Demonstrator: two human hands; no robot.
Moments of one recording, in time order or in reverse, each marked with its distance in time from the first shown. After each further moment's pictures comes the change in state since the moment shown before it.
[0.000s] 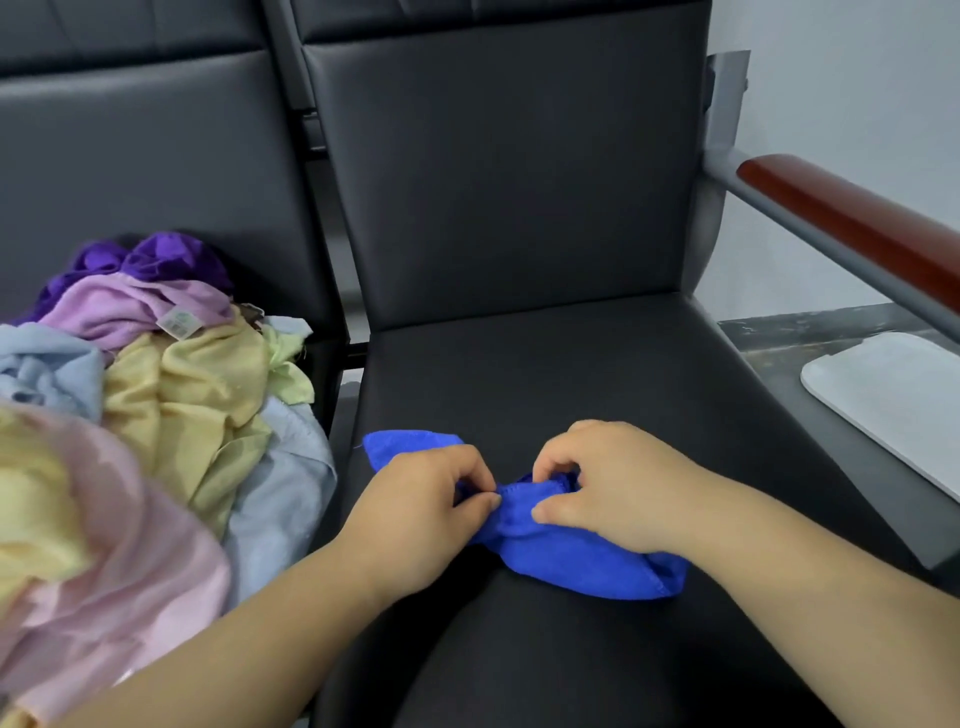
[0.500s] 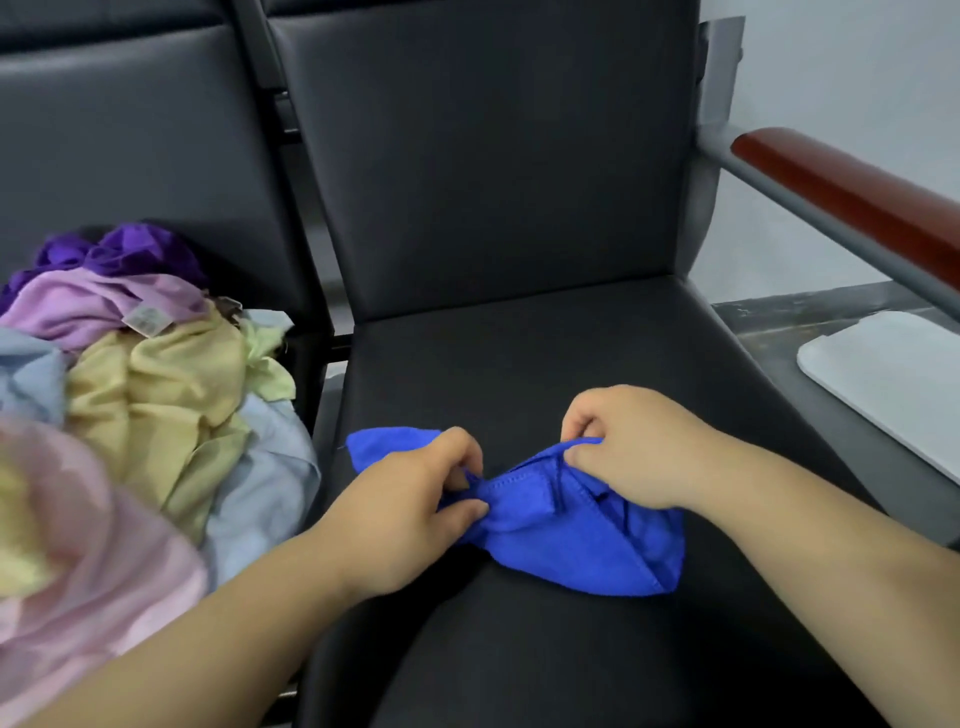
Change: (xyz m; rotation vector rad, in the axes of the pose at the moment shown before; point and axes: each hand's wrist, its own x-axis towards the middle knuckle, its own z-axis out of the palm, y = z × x) left_hand 0.010 -0.007 -0.005 0.109 -0.156 0.113; right_hand 0.013 0.026 -0.015 0.059 0.076 0.150
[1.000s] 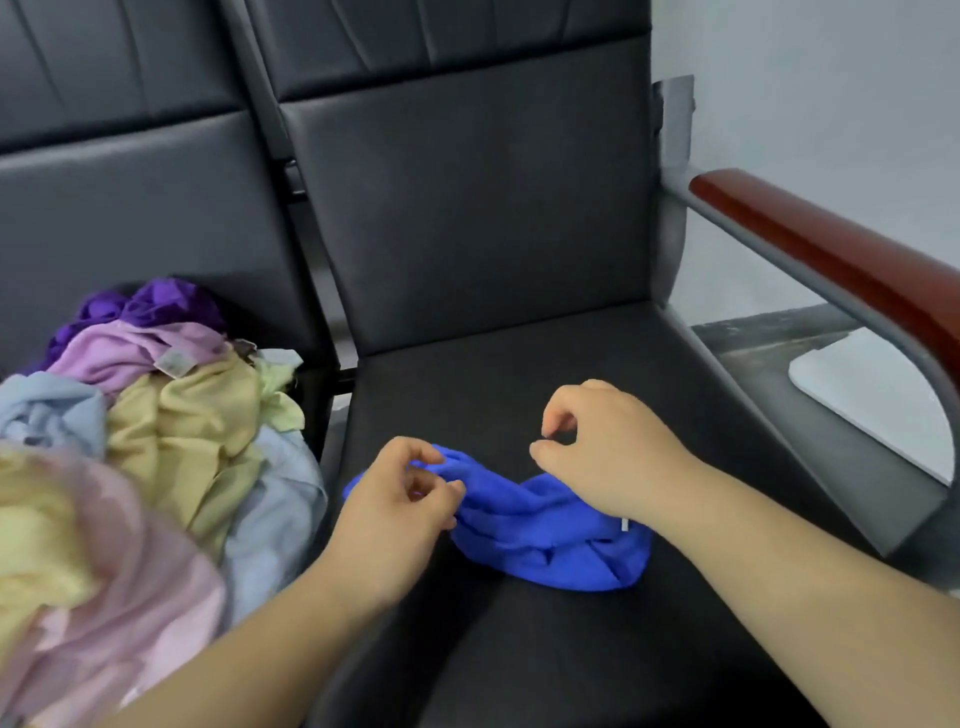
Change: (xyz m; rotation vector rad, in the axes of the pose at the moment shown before) left_hand -0.014 0.034 0.002 -0.612 0.294 -0.348; right_hand -0.021 -0.011 -0.006 0.120 0.200 -0.037
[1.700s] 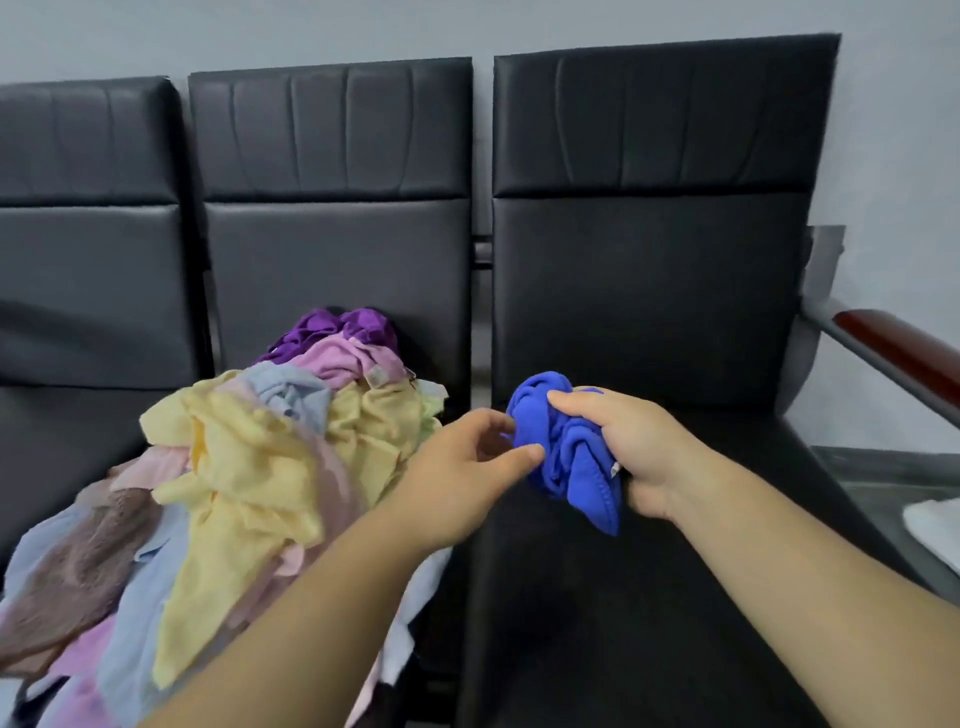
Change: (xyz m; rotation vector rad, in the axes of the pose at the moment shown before) left_hand -0.015 0.027 -0.120 -0.039 0.056 0.220; right_hand 0.009 -0.162 0.010 1.080 -0.322 0.086
